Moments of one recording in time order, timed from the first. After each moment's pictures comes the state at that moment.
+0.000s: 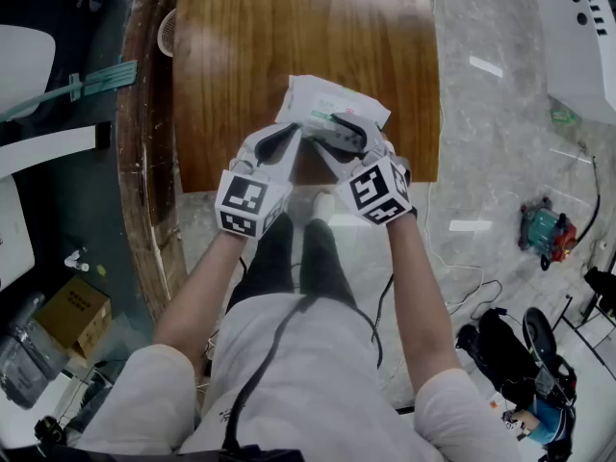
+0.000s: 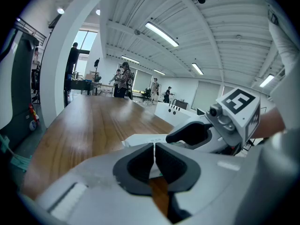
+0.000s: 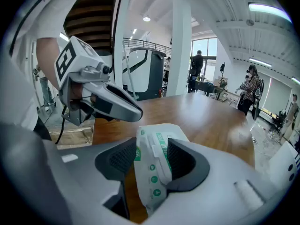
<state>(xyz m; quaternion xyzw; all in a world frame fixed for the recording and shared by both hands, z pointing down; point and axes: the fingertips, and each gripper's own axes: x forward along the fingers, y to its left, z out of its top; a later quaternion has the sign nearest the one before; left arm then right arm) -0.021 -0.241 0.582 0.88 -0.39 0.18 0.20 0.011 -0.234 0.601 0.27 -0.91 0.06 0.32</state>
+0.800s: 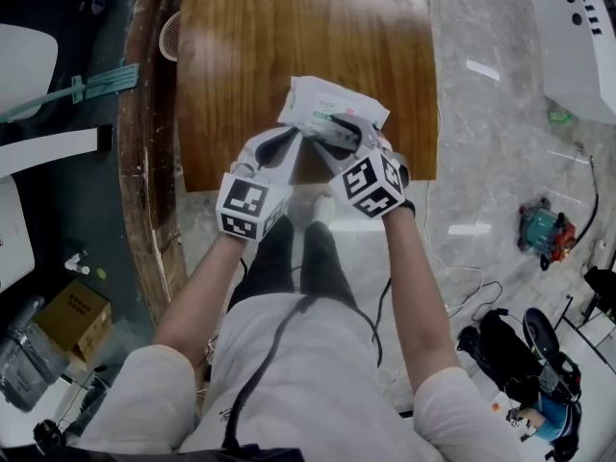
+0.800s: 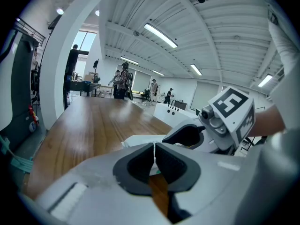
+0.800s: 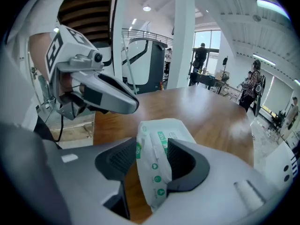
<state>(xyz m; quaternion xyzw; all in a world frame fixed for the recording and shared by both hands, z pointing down) -0.026 -0.228 0.570 0.89 -0.38 0.18 0.19 0.006 -0.227 0.610 0.27 -0.89 0.07 0.37</state>
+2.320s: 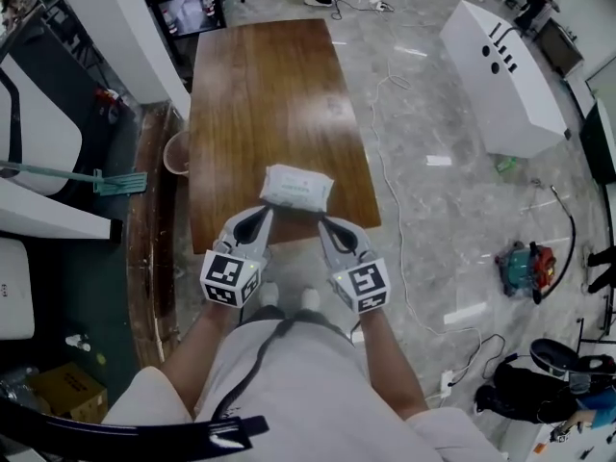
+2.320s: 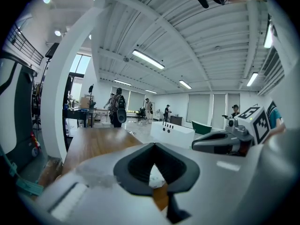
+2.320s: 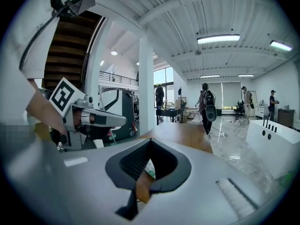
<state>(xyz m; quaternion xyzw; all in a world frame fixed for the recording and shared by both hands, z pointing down) -0.026 -0.132 0.391 0.91 -0.39 0.09 0.10 0.070 -0.099 0.406 0.49 -0.86 0.08 0.11</state>
